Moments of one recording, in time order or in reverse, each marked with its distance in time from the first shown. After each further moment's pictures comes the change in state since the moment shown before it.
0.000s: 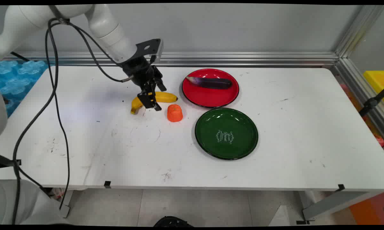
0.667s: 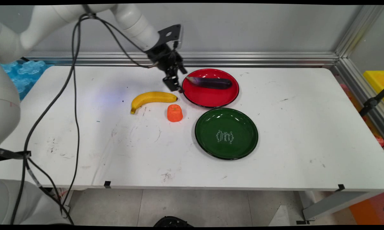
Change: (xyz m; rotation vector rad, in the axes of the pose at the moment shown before) arm 0.044 -0.068 0.025 0.112 0.103 0.052
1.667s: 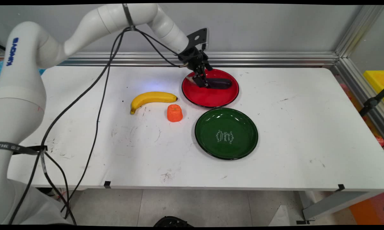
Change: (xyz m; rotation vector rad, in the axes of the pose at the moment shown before) arm 0.025 -0.066 0.098 0.030 0.115 0.016
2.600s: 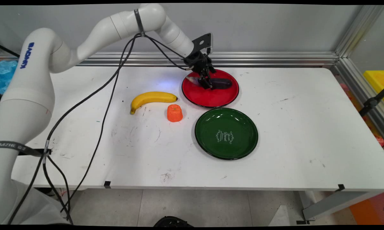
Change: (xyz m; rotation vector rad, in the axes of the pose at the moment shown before) arm -0.012 -0.019 0.038 -0.003 0.015 -0.025
